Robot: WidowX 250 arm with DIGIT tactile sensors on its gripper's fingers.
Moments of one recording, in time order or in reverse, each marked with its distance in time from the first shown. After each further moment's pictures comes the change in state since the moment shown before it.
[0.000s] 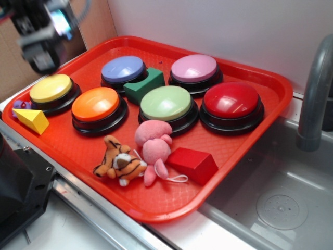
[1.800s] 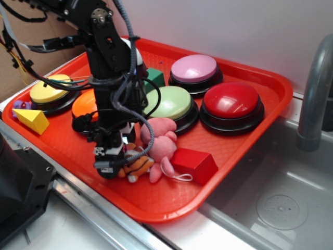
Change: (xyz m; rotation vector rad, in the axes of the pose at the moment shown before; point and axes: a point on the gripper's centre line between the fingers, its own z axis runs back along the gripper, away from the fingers) arm 0.001 0.001 -0.134 -0.155 0.146 -0.148
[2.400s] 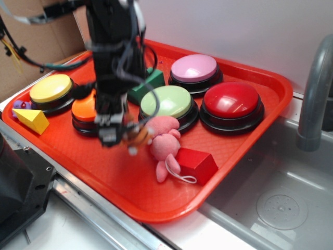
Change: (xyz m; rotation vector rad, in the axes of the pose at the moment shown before) arm 0.004 0.003 0.058 0.107 0.064 0.218
